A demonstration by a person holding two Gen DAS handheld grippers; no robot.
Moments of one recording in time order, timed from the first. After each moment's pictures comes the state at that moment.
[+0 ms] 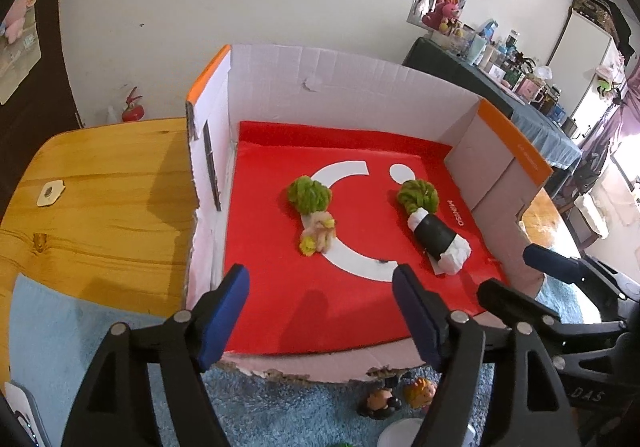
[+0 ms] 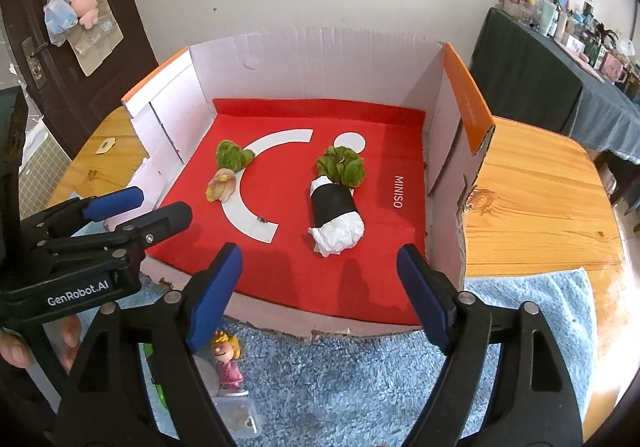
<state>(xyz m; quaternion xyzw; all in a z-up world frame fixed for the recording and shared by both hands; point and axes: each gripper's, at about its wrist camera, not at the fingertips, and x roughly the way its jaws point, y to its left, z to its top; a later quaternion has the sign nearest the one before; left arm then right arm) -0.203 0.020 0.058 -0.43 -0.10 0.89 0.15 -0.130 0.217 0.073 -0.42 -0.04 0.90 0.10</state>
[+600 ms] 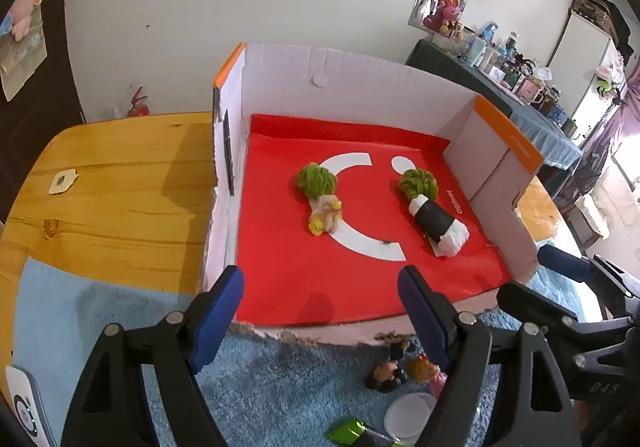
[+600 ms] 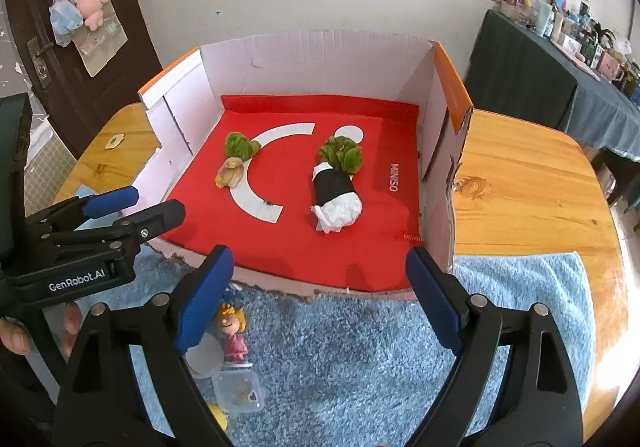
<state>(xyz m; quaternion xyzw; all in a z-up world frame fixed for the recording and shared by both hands) -0.181 0.010 0.058 -0.42 -0.10 0.89 0.15 -0.107 0.214 0.076 -0.42 -0.04 0.90 0.10</state>
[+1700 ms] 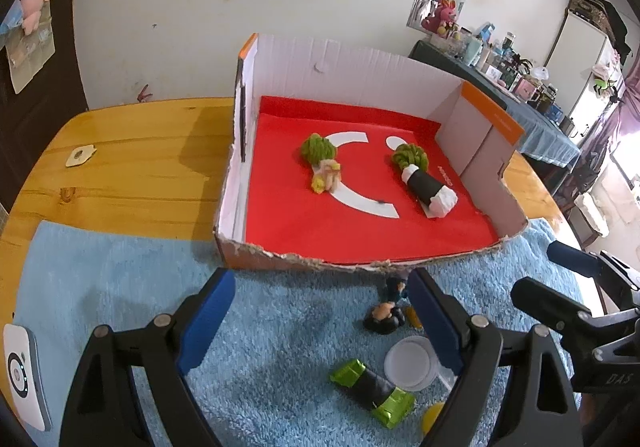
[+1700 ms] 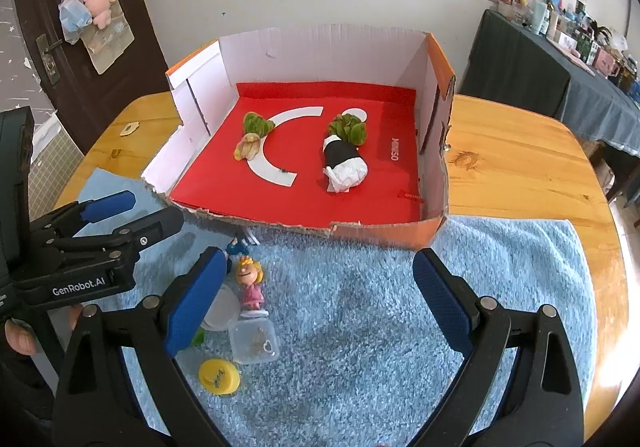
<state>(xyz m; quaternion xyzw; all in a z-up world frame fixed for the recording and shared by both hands) -0.136 0.004 0.052 -0.42 -0.10 0.89 0.14 -0.073 0.199 0.076 -0.41 -0.04 0.91 0.10</state>
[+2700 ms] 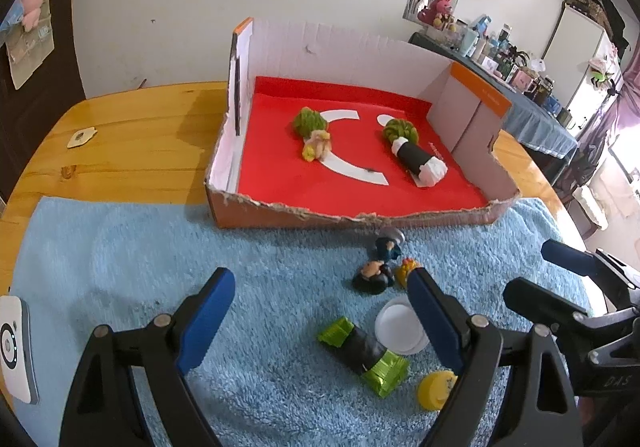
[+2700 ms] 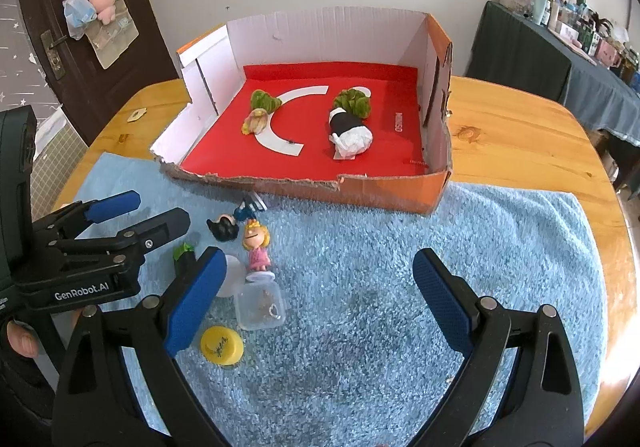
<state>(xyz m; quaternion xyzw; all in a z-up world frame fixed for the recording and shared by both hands) -0.108 0.011 0.041 -0.43 -0.09 0.89 0.15 -0.047 0.195 0.059 -0.42 -0.03 0.90 0.09</state>
